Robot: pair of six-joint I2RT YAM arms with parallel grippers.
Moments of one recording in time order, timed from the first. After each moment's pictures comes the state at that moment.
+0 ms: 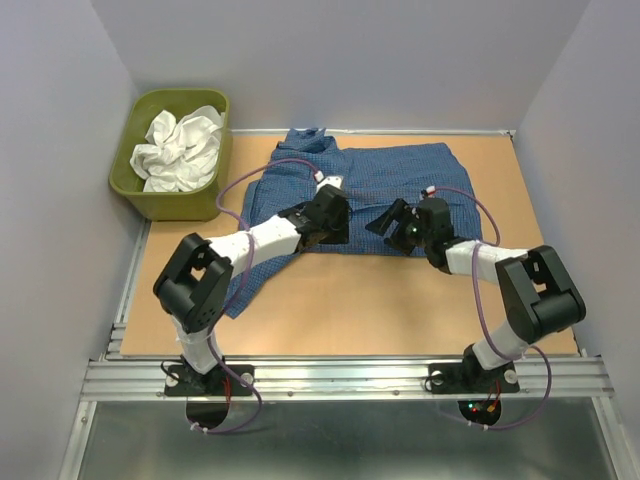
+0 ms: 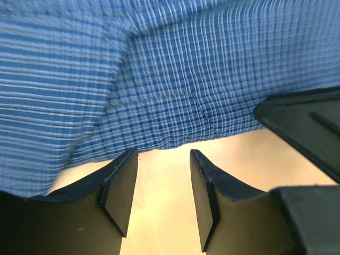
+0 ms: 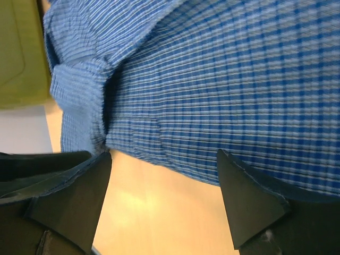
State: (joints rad) left arm -0.75 1.73 1.22 -0.28 -0.19 -0.58; right arm 0.34 1.57 0.70 0.32 -0.27 0.91
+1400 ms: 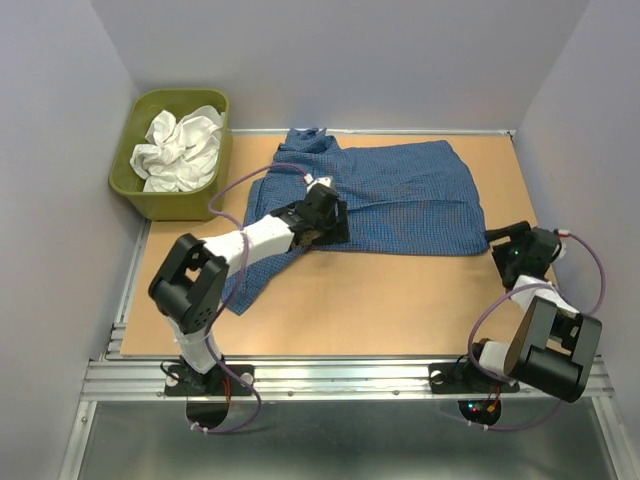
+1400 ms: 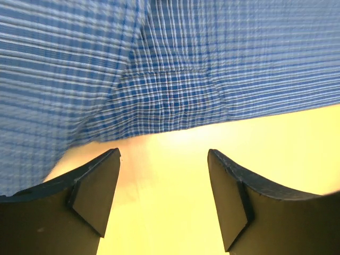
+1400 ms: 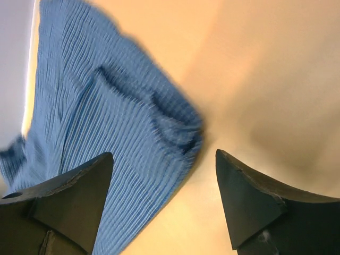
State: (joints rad) left arm -0.73 1.77 1.19 -0.27 -0.10 -0.67; right arm -0.48 1.24 0.41 0.26 -0.18 0.86
